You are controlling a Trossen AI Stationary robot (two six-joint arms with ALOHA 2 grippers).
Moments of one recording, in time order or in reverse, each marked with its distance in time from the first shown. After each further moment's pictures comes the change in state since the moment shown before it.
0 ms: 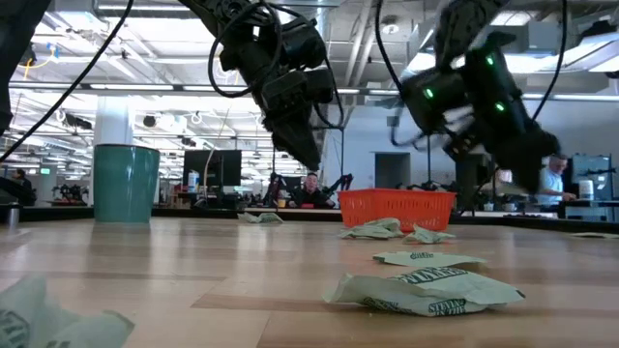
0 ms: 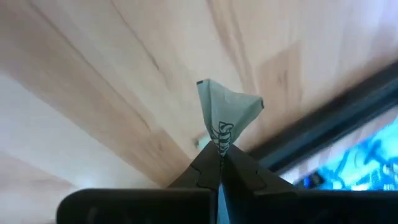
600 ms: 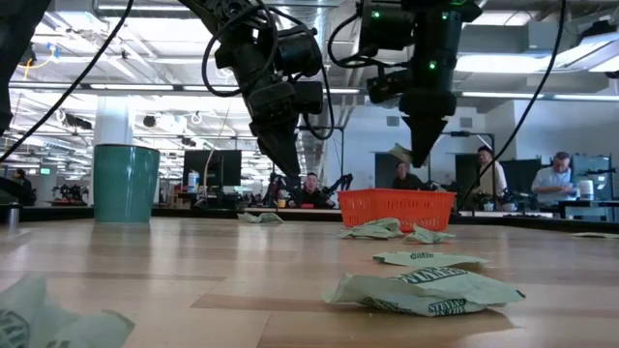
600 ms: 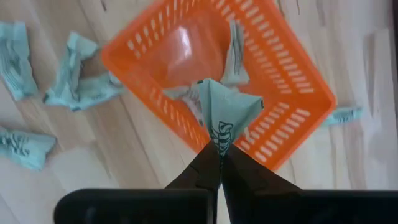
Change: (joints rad) left arm 0.000 0.000 0.000 -0.113 -0.049 -0.010; right arm 0.038 0.000 0.234 0.335 0.012 -0.183
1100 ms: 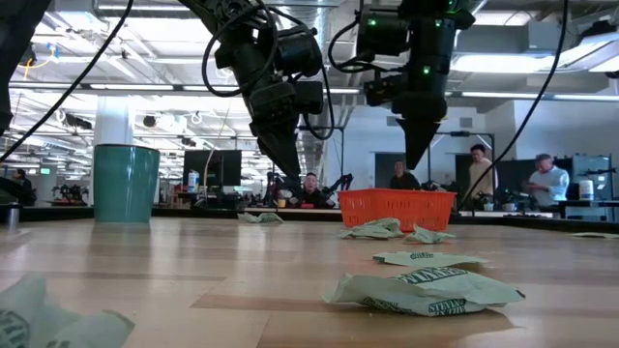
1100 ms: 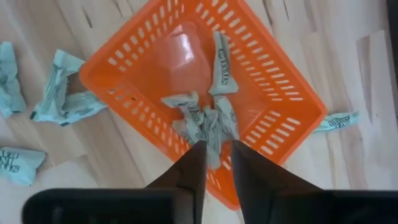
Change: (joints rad) left arm -0.001 0.000 0.000 0.002 0.000 -0.007; right arm -0.049 0.000 0.000 0.032 -0.027 -0.027
